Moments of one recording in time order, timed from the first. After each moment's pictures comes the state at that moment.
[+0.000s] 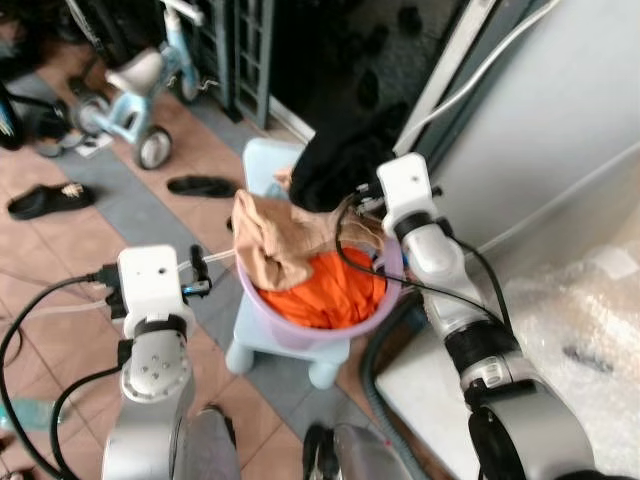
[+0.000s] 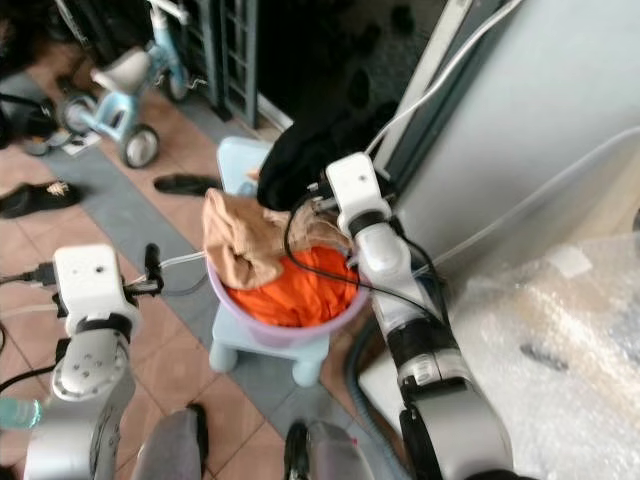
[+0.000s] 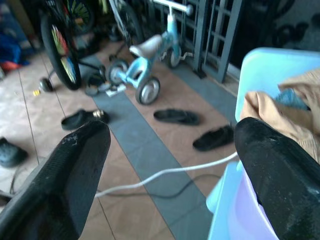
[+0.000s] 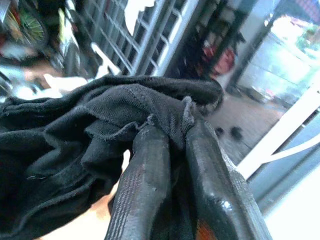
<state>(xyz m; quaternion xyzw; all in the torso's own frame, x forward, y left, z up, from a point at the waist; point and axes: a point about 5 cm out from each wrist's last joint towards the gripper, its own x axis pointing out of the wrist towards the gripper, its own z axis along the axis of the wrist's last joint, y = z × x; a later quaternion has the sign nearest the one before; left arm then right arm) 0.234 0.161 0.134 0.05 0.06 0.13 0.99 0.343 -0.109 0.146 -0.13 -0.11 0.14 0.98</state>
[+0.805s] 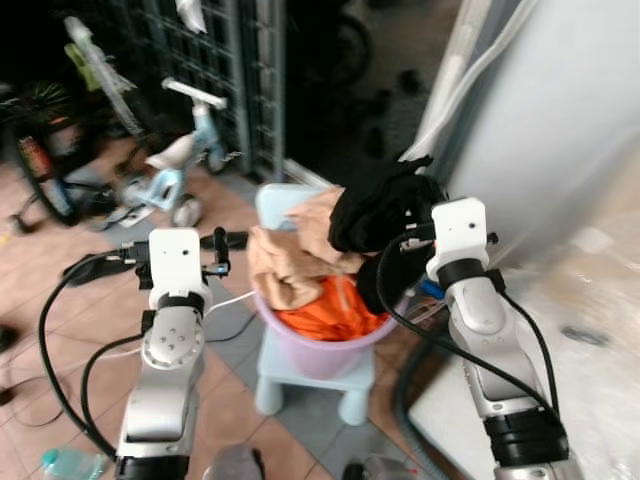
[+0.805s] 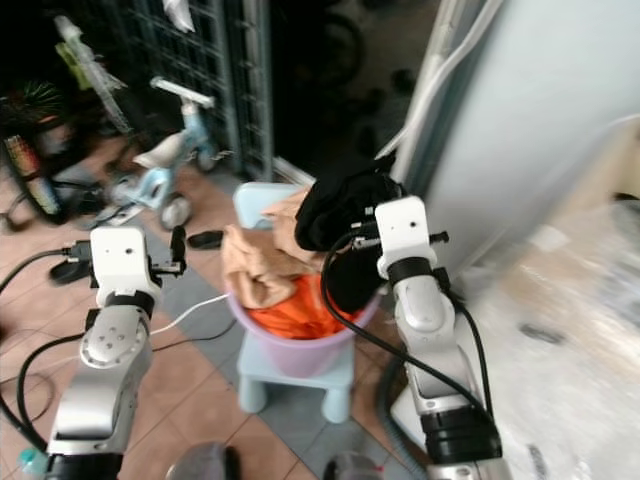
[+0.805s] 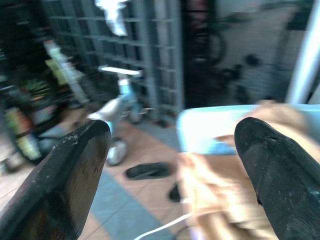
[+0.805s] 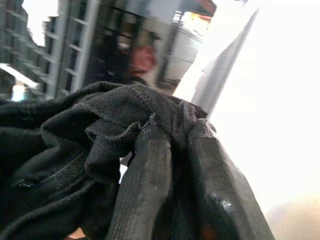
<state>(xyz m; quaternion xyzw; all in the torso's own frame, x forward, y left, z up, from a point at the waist) 0.267 0.154 0.124 0.06 0.02 0.06 1.00 0.300 -0.146 0.148 -0.14 -0.10 0.03 0.98</state>
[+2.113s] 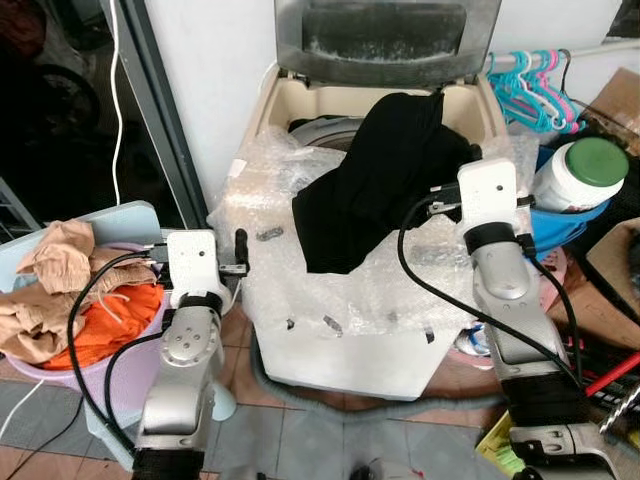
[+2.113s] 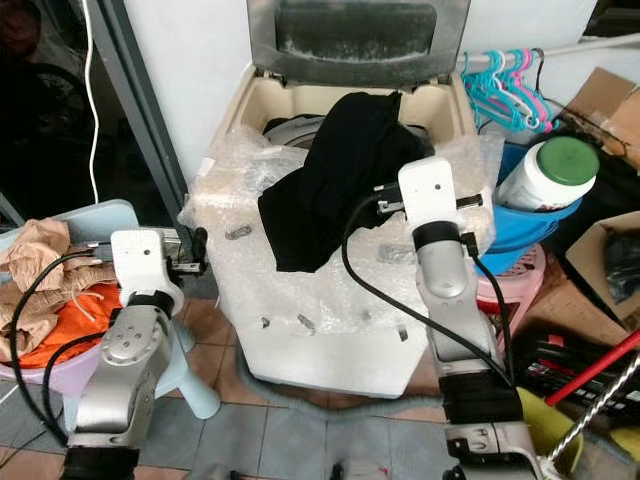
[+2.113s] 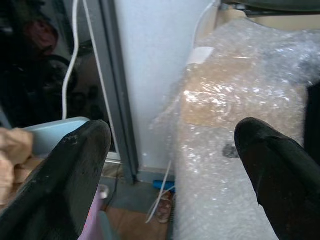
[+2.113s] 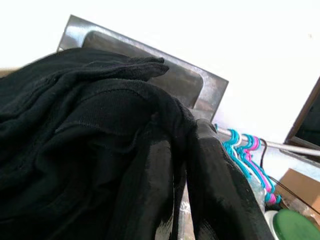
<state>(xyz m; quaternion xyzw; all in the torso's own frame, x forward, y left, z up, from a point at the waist) 0.274 0.151 0.117 0.02 0.03 0.05 1.00 0.325 -0.166 0.184 -0.19 -0.14 0.00 0.97</state>
